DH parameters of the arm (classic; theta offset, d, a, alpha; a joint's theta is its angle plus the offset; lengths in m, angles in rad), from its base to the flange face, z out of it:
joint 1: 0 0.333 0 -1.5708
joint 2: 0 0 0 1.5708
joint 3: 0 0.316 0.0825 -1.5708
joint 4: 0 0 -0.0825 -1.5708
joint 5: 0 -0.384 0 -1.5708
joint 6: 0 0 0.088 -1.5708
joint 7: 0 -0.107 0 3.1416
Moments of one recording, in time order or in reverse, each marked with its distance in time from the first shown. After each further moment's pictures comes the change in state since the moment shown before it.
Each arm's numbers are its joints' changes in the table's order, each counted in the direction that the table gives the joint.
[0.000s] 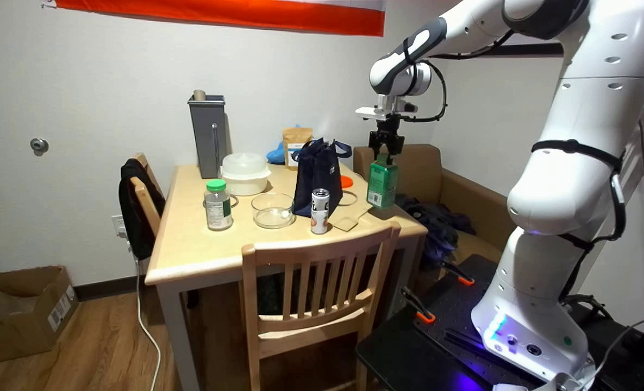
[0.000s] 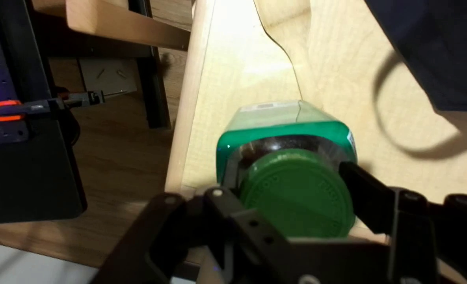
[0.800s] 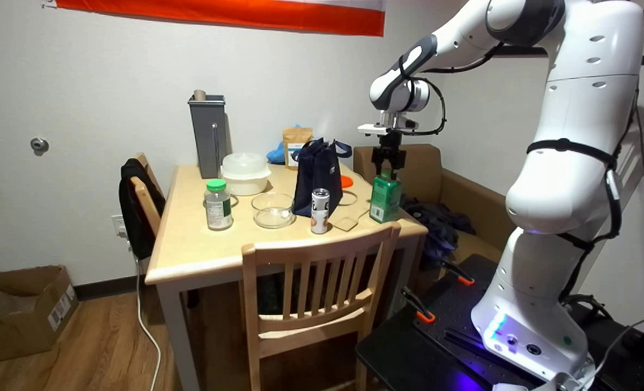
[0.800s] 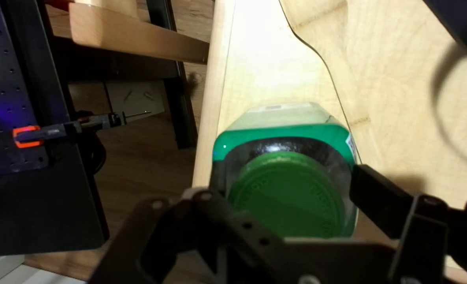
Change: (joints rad) arm -0.033 0.091 -0.004 0.018 -0.066 -0.001 0.001
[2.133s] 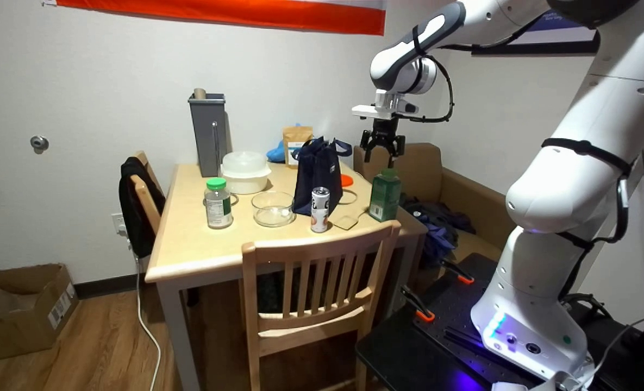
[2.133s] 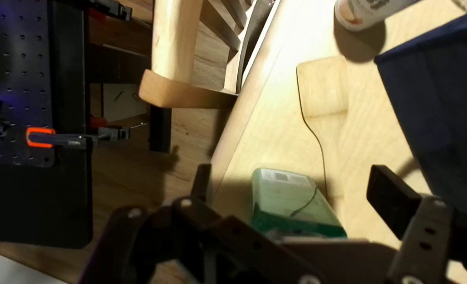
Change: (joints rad) arm 0.003 -0.264 0.140 0.176 -0.002 -0.001 0.110
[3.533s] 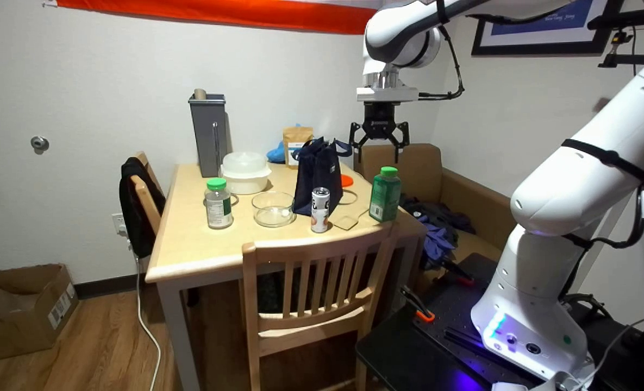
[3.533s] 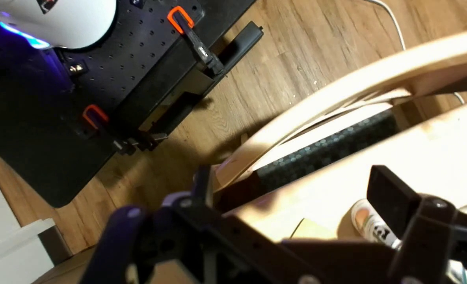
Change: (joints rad) arm 0.092 -0.281 0.183 0.108 -0.042 -0.282 0.410
